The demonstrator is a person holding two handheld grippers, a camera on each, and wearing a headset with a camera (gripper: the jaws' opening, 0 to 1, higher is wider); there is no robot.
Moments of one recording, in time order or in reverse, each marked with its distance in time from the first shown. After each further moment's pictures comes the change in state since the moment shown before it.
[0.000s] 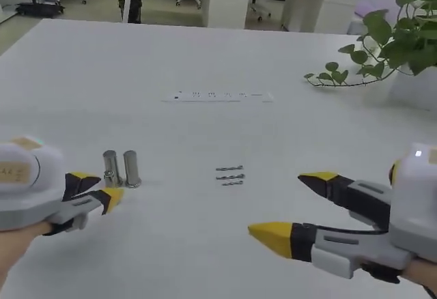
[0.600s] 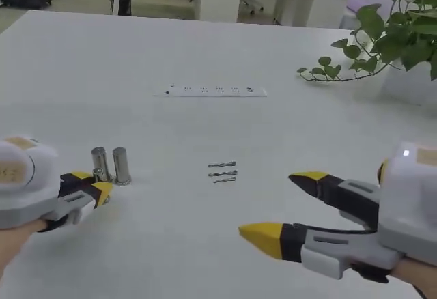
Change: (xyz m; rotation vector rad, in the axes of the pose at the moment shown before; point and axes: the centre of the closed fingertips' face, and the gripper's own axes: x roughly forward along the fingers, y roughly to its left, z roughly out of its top) left arm 0.011 -0.001 -0.001 -0.020 -0.007 0.001; right arm 0.003 0.000 -0.006 0.005 0.017 0.002
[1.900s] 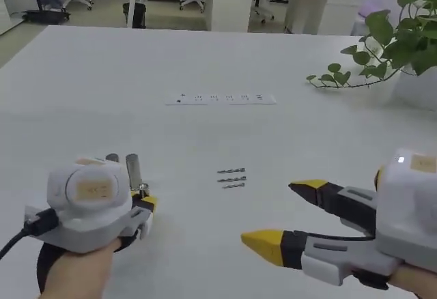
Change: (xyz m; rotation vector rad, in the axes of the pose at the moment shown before) left arm -0.001 -0.059 0.005 -0.132 0.008 0.123; right arm 0.001 0.010 -0.001 -0.009 0.000 0.027
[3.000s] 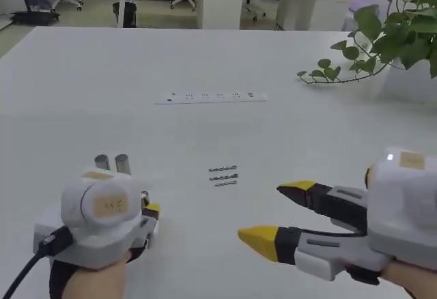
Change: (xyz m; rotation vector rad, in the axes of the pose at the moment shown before) left arm 0.000 -0.007 -0.007 0.008 0.004 0.067; right arm -0.002 -0.001 -0.004 0.002 0.005 0.008
